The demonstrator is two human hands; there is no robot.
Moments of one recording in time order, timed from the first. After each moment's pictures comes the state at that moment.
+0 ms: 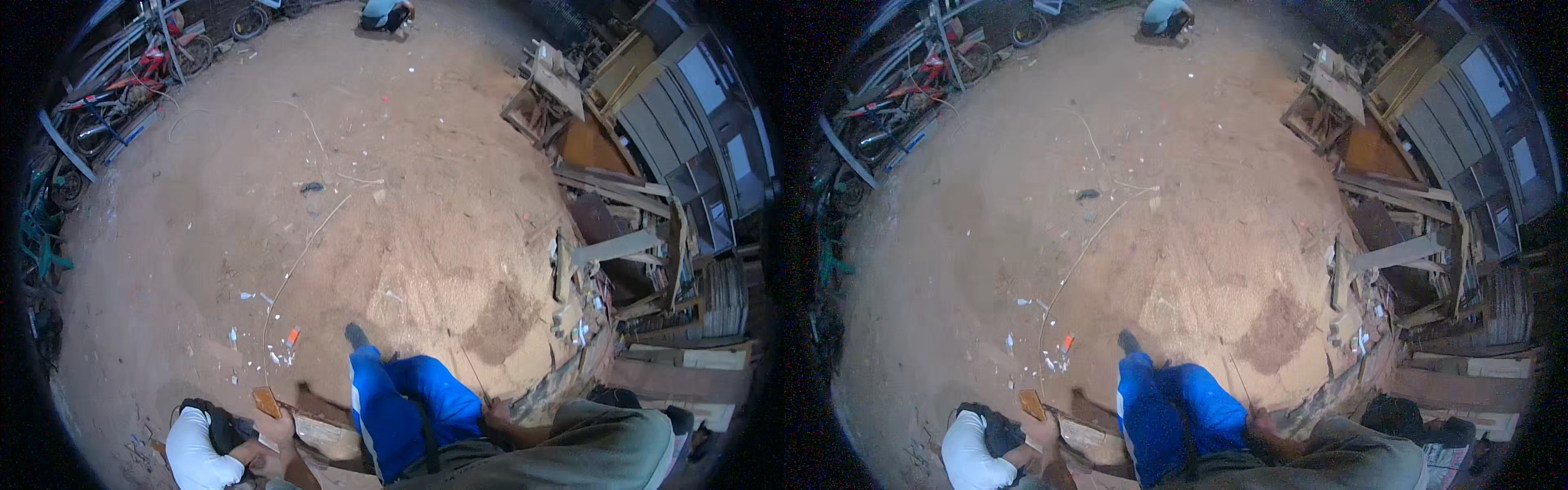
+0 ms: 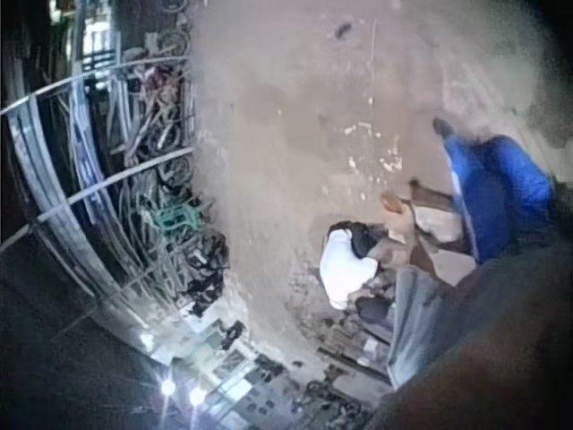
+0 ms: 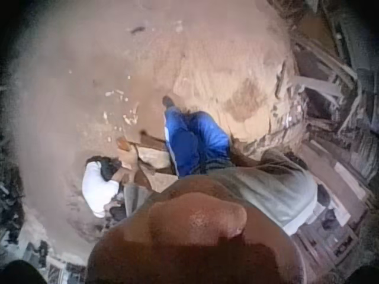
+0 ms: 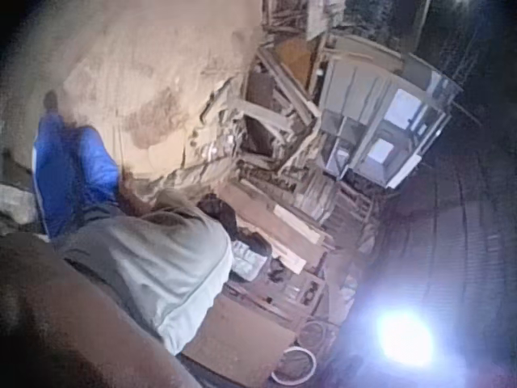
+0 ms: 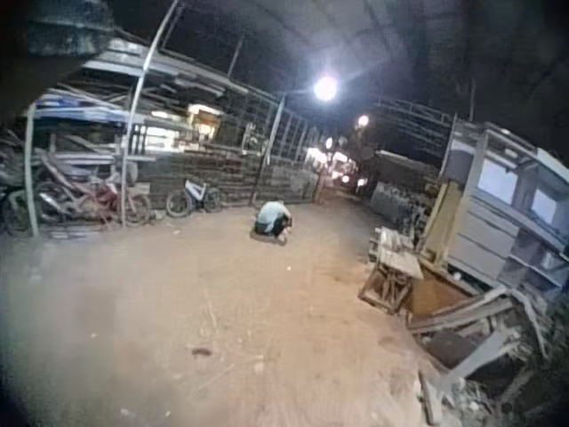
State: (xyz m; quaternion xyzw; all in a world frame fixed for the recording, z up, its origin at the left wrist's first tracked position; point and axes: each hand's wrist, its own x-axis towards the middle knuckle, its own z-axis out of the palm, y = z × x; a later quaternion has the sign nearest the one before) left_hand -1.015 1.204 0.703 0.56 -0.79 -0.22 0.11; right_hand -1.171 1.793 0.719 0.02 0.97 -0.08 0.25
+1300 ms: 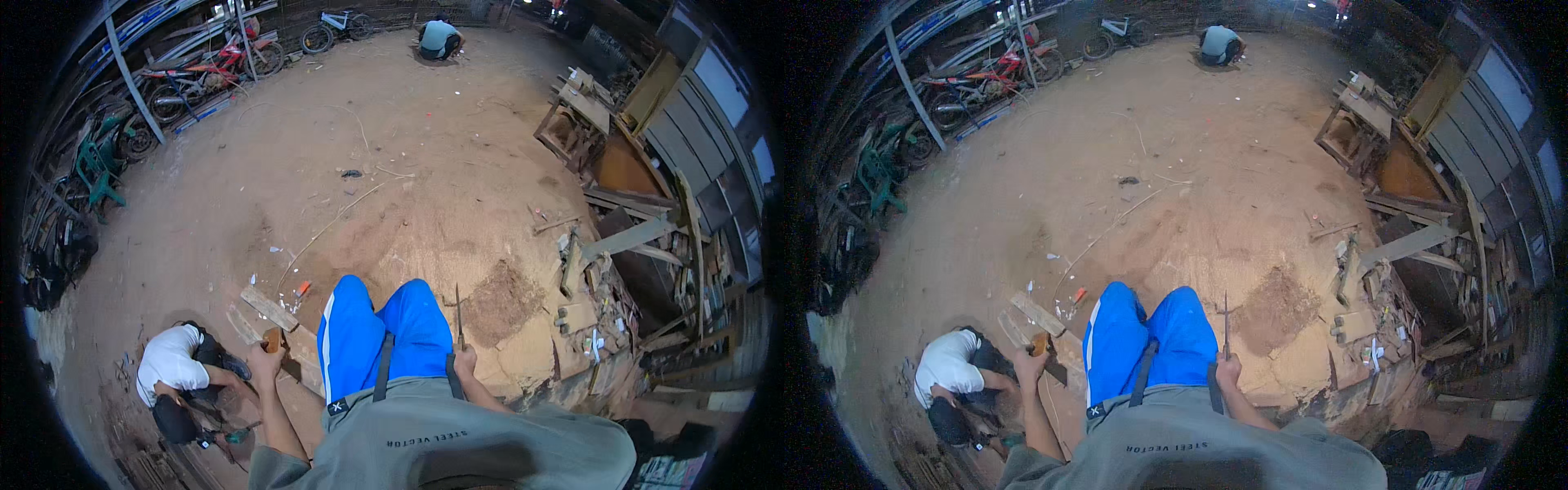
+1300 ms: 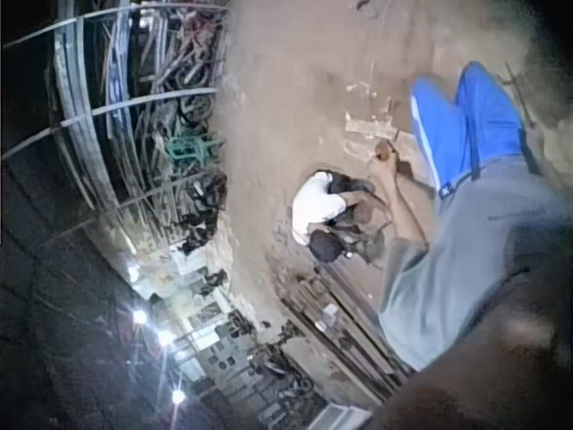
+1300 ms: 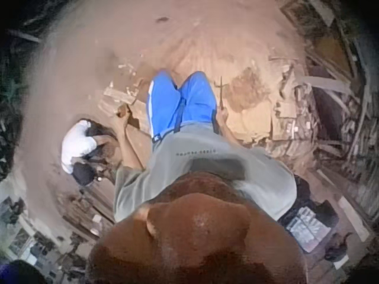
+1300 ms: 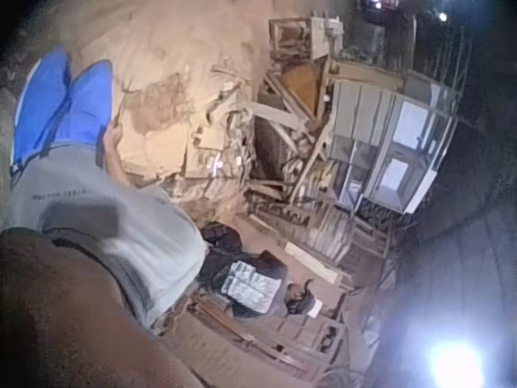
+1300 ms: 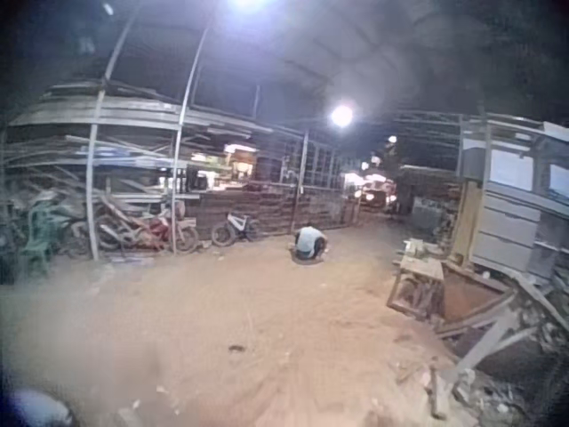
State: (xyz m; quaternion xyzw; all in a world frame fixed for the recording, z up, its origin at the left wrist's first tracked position) left_hand -0.909 1.412 0.778 0.55 -0.79 -0.25 0.11; right_hand -1.165 1.860 0.662 0.12 0.90 -0.41 0.11
